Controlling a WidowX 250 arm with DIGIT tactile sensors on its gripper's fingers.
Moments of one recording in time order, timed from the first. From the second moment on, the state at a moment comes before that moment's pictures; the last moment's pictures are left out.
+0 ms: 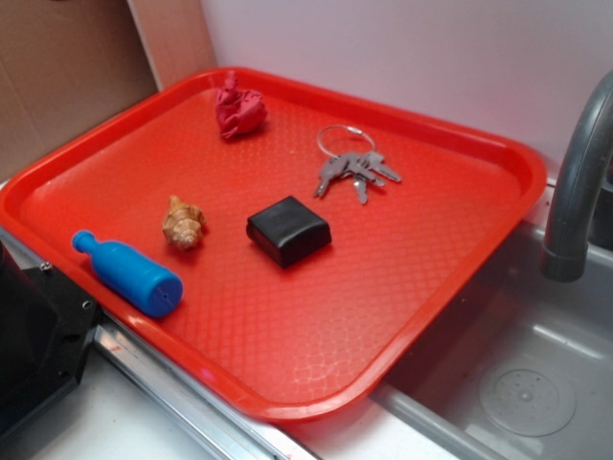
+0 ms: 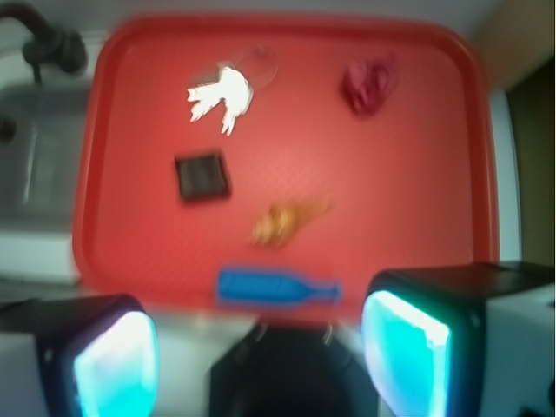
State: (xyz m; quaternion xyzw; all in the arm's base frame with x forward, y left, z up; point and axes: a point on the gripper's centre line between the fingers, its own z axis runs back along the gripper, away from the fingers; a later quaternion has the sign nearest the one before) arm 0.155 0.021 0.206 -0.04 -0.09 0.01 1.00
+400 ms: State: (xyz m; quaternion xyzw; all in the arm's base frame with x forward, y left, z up) arm 0.229 0.056 0.145 -0.04 -0.09 0.03 0.99
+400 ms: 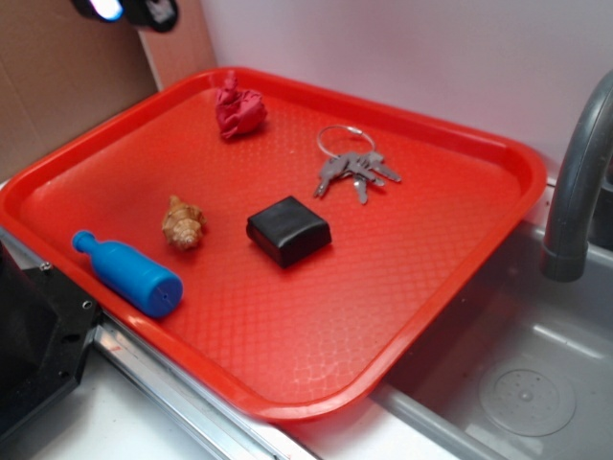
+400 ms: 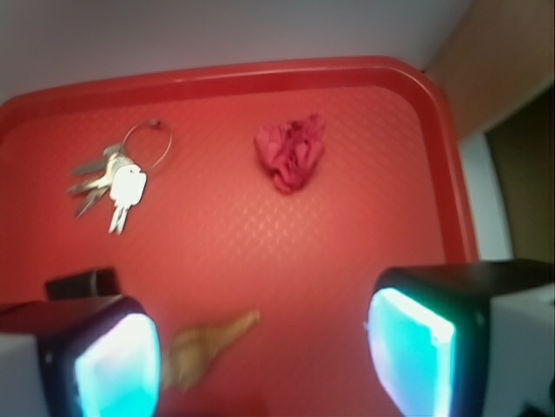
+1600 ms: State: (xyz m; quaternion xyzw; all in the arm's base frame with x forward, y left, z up) arm 0.273 0.081 0.083 0.00 -0.05 0.01 1.00
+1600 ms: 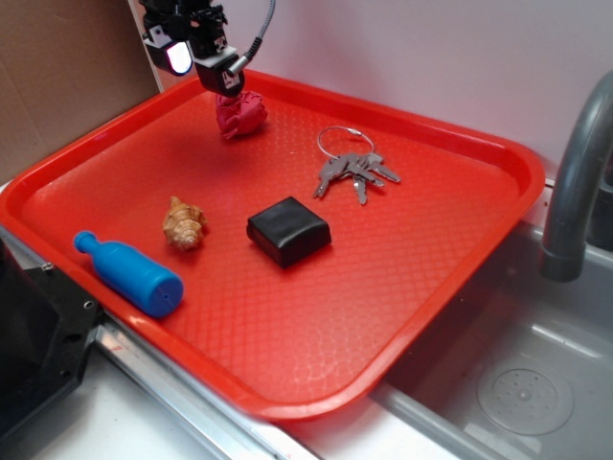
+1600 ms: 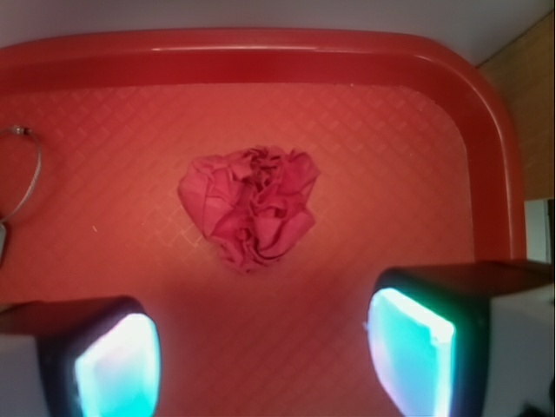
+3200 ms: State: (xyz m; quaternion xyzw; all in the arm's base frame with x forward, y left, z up) arm 0.318 0.072 0.036 0.00 -0.05 -0.03 1.00
